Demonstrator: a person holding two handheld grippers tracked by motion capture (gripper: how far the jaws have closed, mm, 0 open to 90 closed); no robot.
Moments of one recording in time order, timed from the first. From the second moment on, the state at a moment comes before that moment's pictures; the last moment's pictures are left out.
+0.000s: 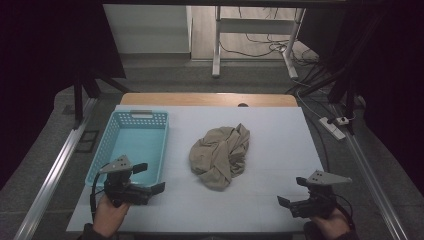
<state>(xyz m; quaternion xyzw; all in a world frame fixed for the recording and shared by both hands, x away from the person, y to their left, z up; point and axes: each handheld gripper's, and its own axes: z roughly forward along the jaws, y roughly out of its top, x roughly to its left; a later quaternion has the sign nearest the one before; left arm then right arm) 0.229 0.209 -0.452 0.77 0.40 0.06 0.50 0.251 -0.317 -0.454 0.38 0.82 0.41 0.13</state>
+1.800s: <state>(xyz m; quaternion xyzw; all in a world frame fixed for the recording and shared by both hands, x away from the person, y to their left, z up) 0.177 0.255 -0.474 0.75 0.47 0.09 0.46 0.252 -0.315 -0.454 0.38 0.82 0.40 0.13</state>
